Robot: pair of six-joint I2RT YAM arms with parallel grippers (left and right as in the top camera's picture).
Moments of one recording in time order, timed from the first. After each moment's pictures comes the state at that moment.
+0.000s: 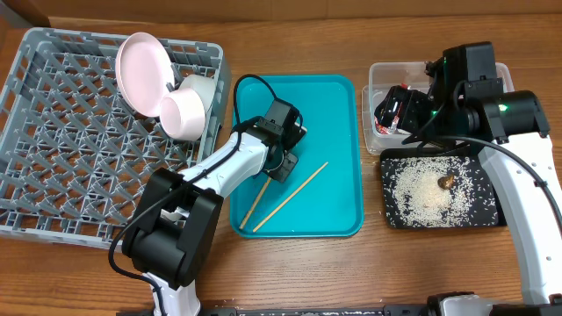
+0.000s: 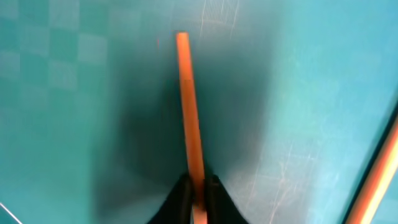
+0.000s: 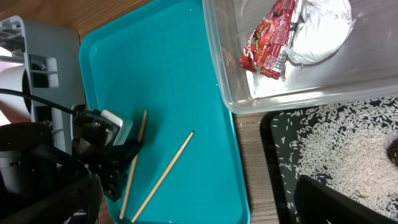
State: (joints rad) left arm -0.49 1.94 1.22 -0.62 -0.01 0.11; right arm 0.13 1.49 1.50 -1.11 -0.25 0.46
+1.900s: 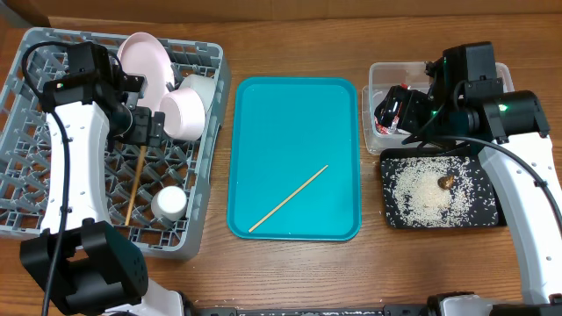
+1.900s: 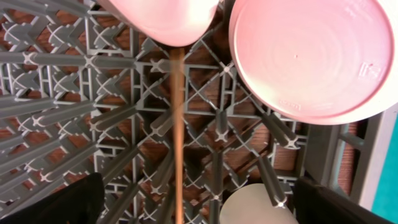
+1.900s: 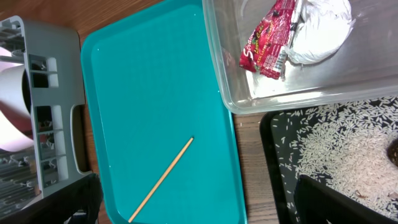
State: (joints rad) left arm 0.23 1.74 1.59 -1.15 -0.02 0.31; right arm 0.13 1.49 1.50 -1.11 -0.25 0.46
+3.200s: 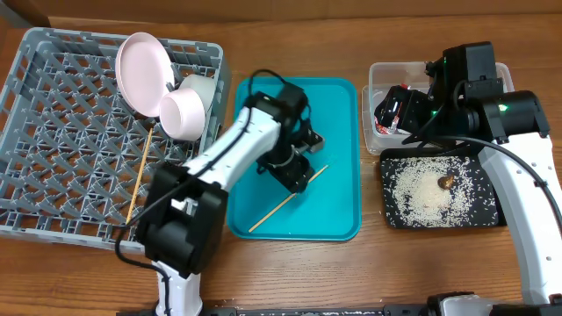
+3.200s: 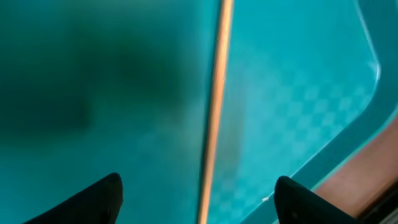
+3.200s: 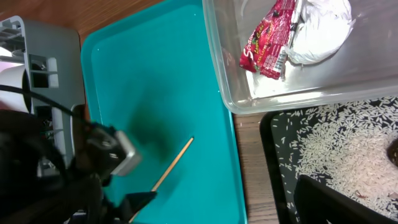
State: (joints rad) left arm -0.52 2.02 1.52 -1.10 0.24 0.28; right arm 0.13 1.49 1.50 -1.11 -0.25 0.46
